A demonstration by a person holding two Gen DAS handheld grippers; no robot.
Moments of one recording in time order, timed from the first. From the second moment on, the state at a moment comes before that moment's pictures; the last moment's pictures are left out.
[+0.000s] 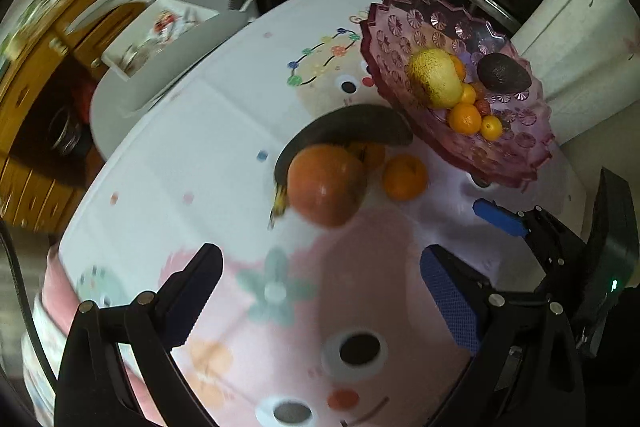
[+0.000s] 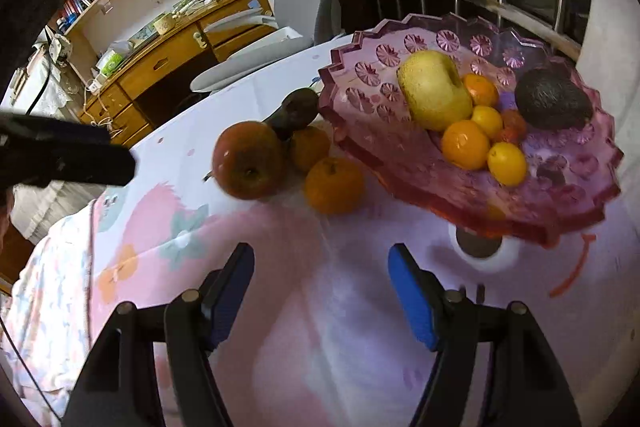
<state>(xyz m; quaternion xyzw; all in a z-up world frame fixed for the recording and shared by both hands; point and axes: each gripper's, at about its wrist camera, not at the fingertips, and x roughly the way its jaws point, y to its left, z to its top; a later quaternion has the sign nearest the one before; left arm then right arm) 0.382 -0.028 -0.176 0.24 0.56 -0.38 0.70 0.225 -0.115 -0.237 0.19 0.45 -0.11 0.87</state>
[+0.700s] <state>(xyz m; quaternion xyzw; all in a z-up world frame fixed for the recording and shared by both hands) 0.428 -0.069 -0.258 0.20 0.57 -0.42 0.68 0.269 -0.115 -0.280 0.14 0.43 -0.13 0.88</state>
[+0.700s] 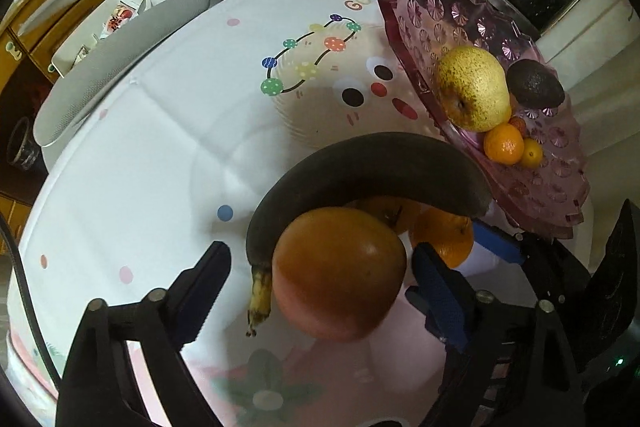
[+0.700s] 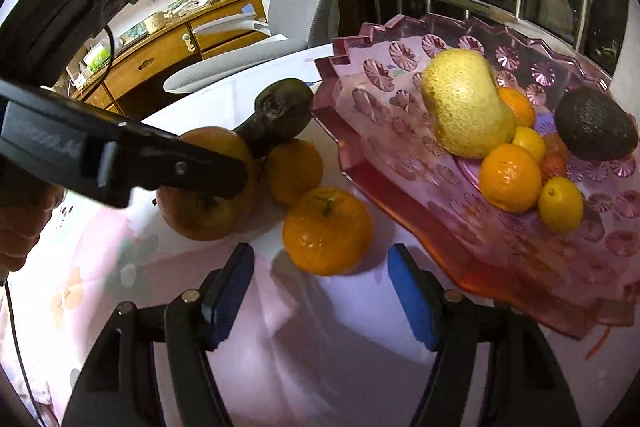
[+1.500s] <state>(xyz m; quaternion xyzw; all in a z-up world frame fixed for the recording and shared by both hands) 0.412 -0.050 -0.252 0.13 0.55 -0.40 0.72 0.267 -0.115 -0.278 0.13 0.43 -0.14 0.88</state>
